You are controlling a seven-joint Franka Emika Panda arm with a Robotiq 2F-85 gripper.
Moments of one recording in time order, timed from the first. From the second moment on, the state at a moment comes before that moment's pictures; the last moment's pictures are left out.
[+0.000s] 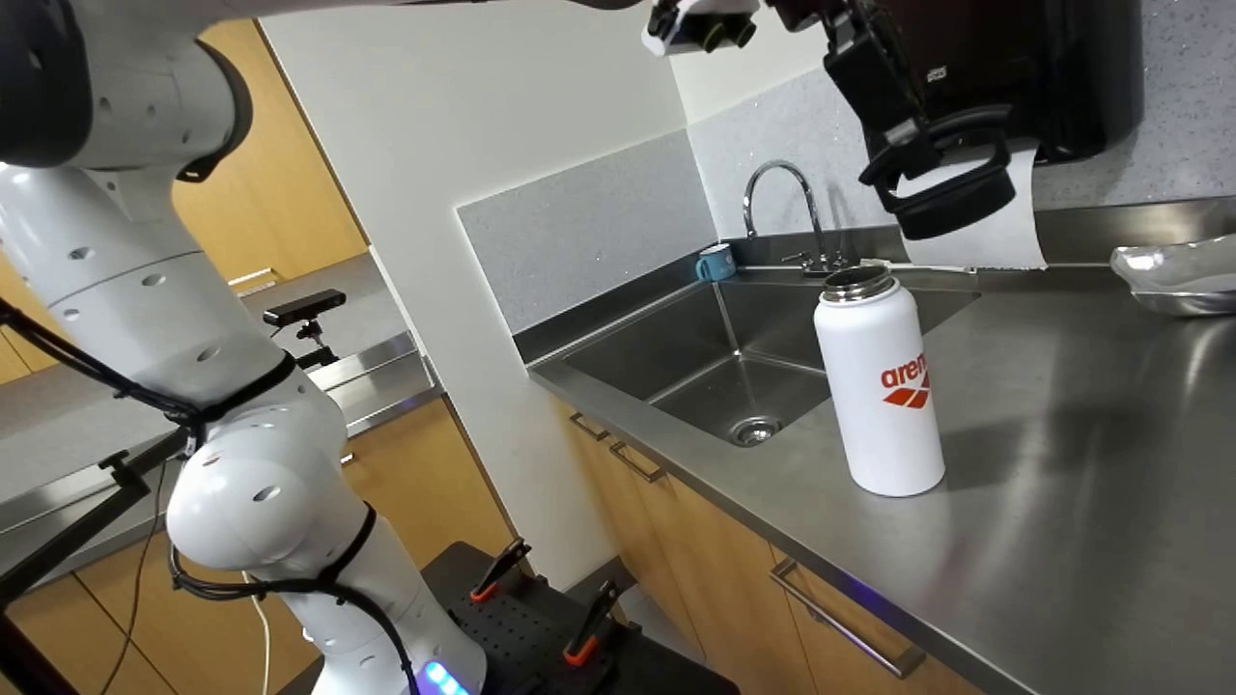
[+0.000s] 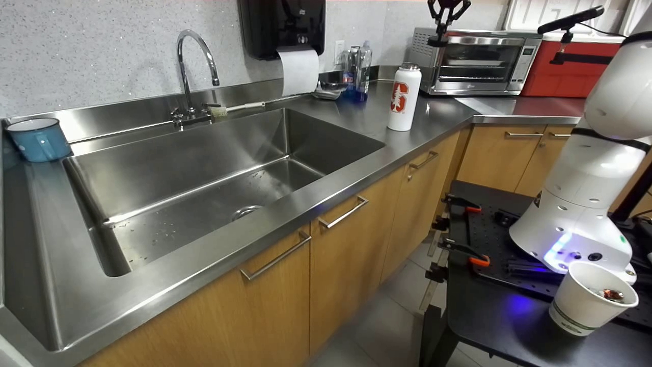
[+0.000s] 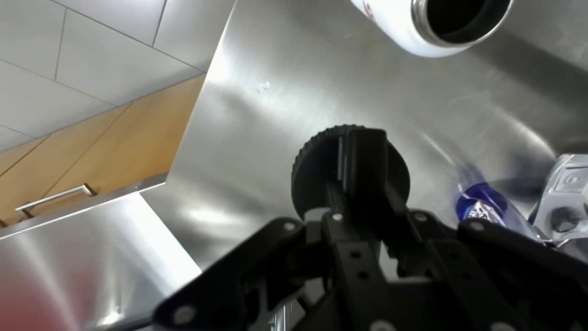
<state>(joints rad) -0.46 -0.08 -0.44 -1.84 -0.17 2.01 0.62</state>
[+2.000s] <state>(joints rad) -0.58 0.46 -0.48 -1.88 0.17 2.42 0.21</state>
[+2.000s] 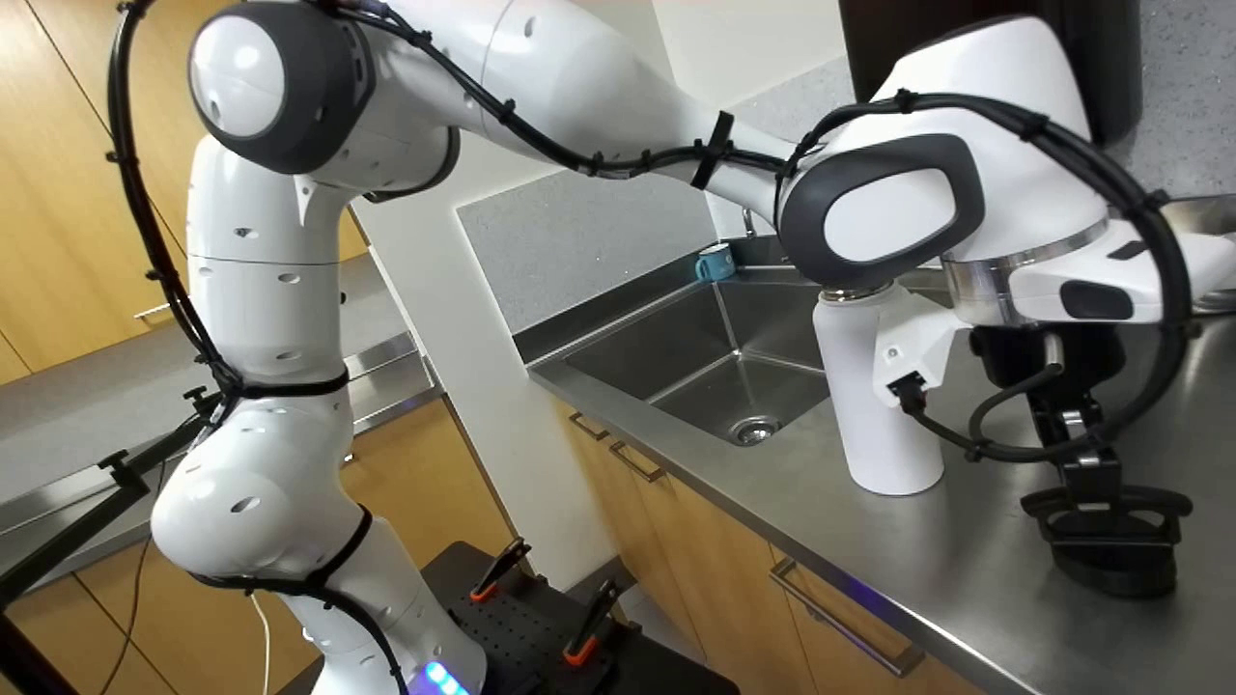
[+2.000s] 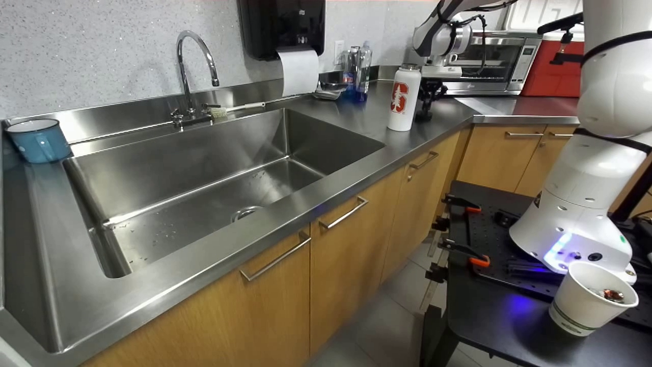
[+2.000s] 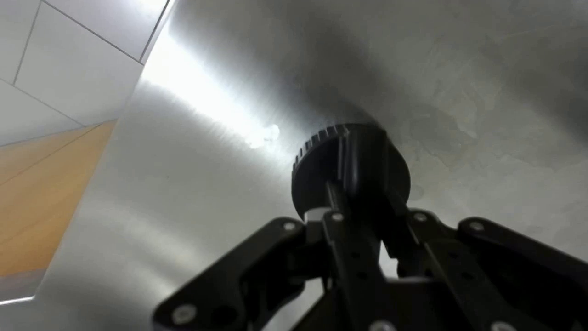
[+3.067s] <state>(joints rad) -0.63 0.13 -0.48 -1.85 0.20 2.27 0.06</state>
